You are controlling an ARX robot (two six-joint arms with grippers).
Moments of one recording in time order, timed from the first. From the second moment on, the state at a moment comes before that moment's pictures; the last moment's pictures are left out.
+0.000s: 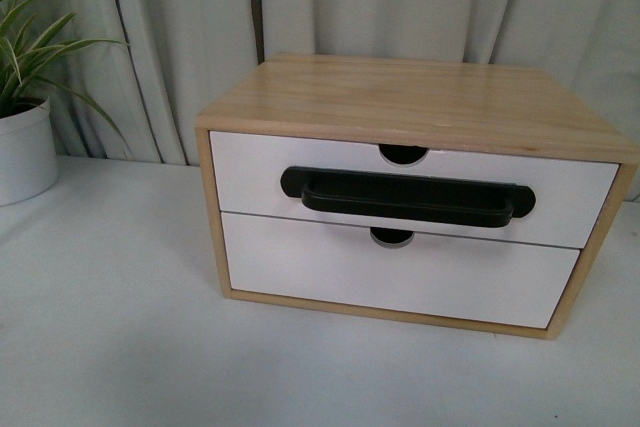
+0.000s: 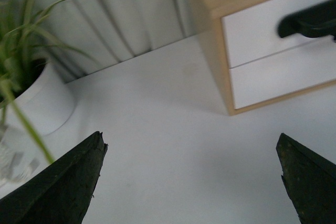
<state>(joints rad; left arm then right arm) -0.18 0.97 0.40 0.30 0.13 0.49 0.00 0.82 0.45 -0.13 -0.49 -0.40</state>
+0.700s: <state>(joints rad) -0.37 1.46 0.89 -0.11 0.30 1.18 0.10 1.20 0.69 -0.23 -0.53 -0.88</state>
